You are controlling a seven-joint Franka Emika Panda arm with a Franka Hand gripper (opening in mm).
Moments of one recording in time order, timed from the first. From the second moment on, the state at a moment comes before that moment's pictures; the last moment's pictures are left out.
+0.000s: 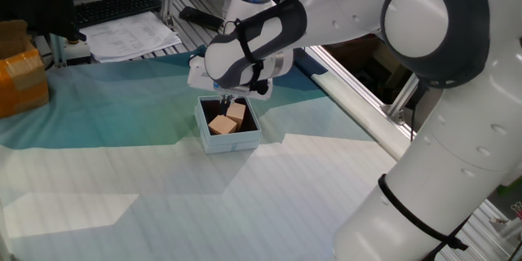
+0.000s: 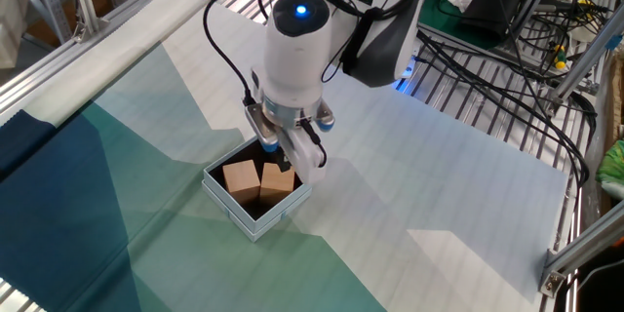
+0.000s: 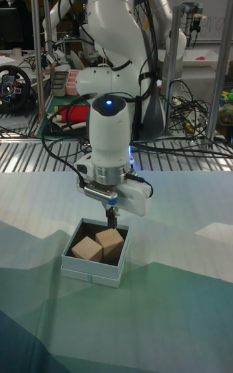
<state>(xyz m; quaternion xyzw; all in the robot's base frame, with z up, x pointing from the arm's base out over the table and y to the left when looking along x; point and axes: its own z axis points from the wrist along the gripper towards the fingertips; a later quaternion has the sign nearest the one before) 0.490 0.004 0.160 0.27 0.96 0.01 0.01</state>
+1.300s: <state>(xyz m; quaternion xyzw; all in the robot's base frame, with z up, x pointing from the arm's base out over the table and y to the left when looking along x) 0.484 0.001 0.125 0.39 0.92 0.00 0.04</state>
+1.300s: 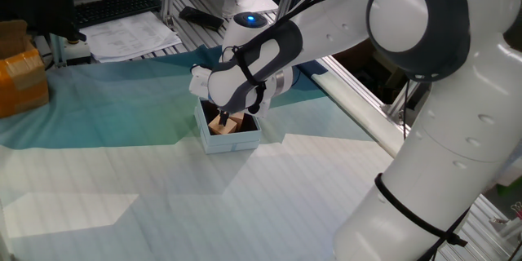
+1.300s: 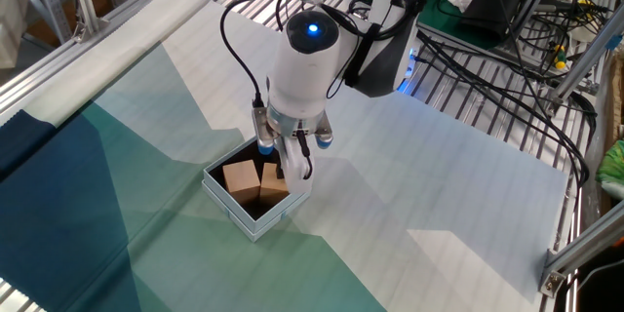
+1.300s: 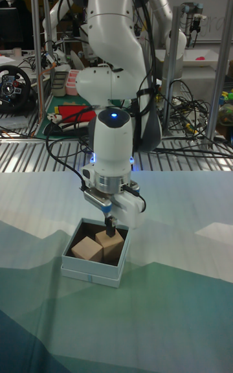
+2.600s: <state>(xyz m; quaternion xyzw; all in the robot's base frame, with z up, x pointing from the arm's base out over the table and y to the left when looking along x) 0.486 -0.001 0.125 0.40 0.92 0.00 0.04</state>
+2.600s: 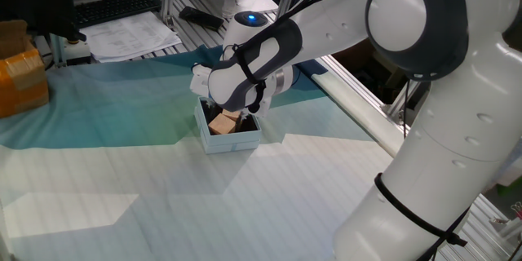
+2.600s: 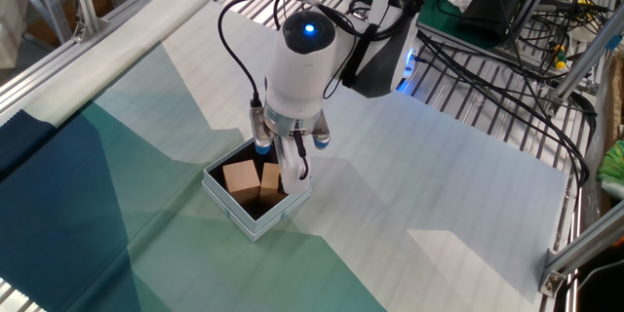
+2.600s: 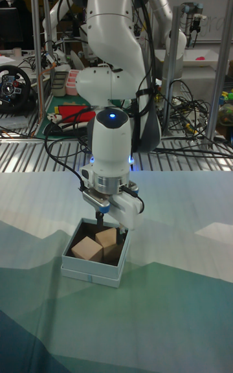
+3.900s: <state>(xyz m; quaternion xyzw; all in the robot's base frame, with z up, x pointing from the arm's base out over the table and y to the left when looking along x) 0.489 -0.005 0.119 0.42 0.91 0.00 0.03</state>
